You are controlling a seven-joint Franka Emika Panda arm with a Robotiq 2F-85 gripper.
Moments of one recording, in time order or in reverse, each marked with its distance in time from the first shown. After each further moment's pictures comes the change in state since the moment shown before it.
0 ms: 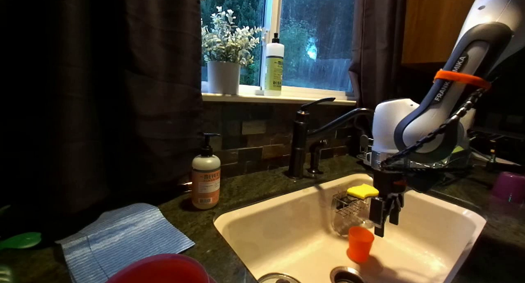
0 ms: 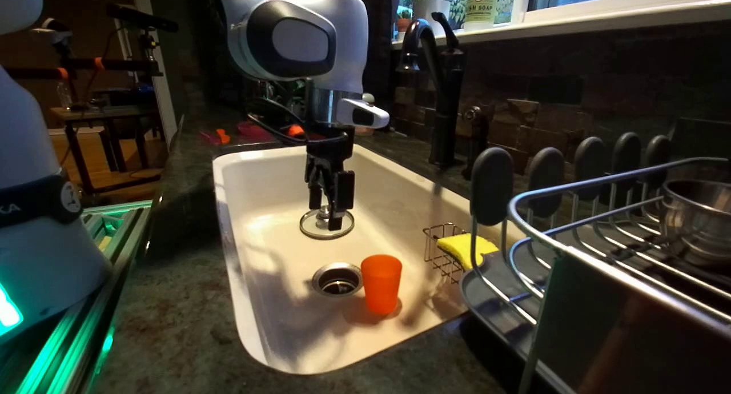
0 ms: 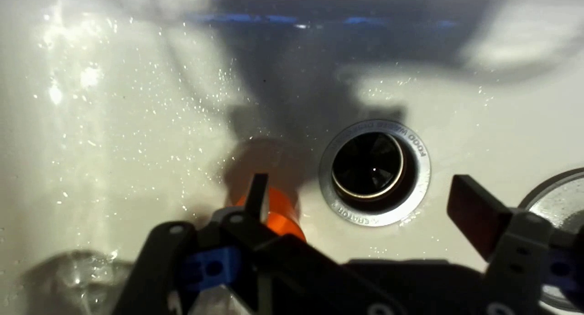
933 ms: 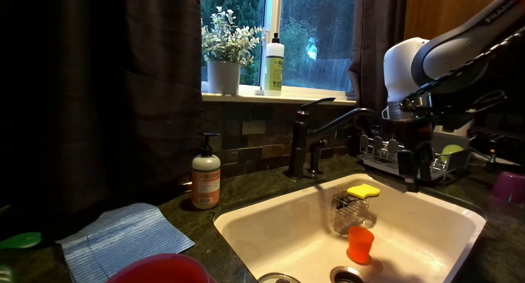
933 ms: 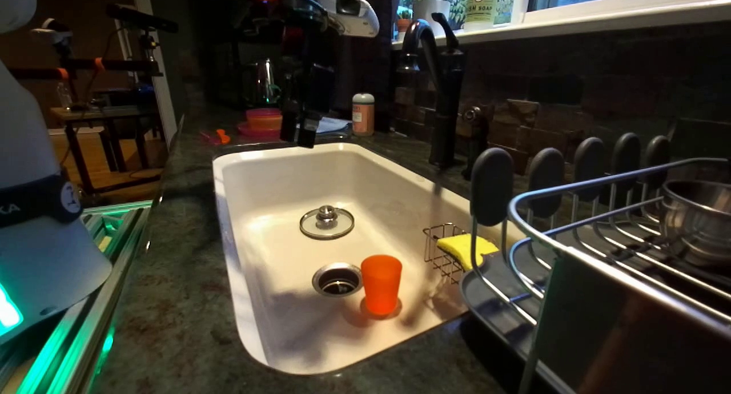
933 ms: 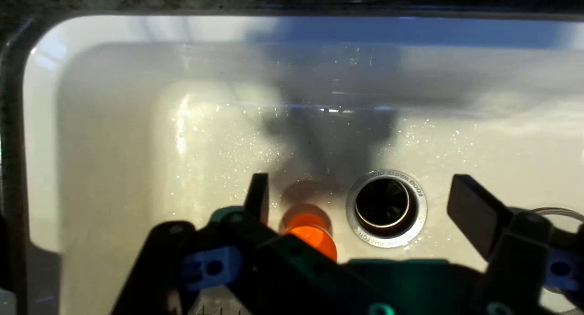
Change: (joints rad) arm 0.062 -0.467 -0.034 0.009 -0.013 -0.604 0.008
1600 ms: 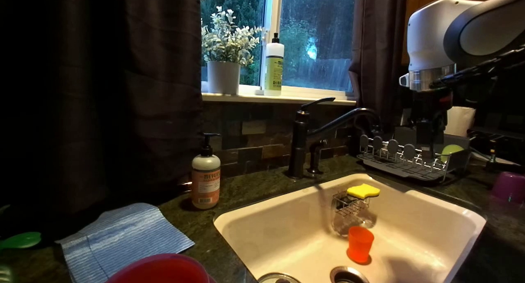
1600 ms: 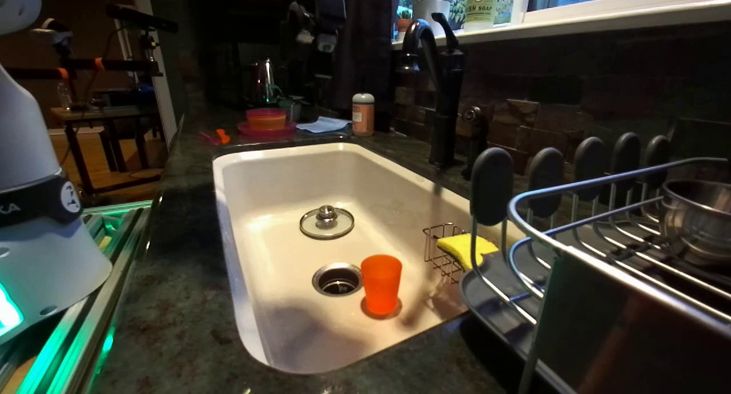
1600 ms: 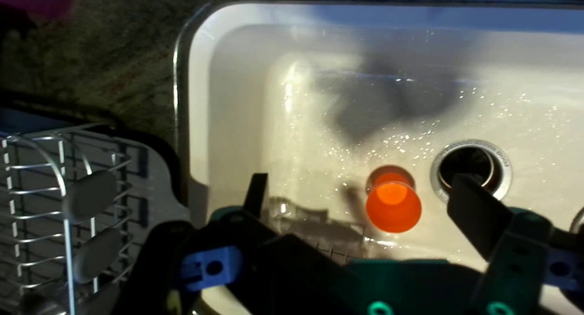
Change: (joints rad) arm -0.050 -0.246 -0.011 -0.010 -0.216 -0.093 0.000
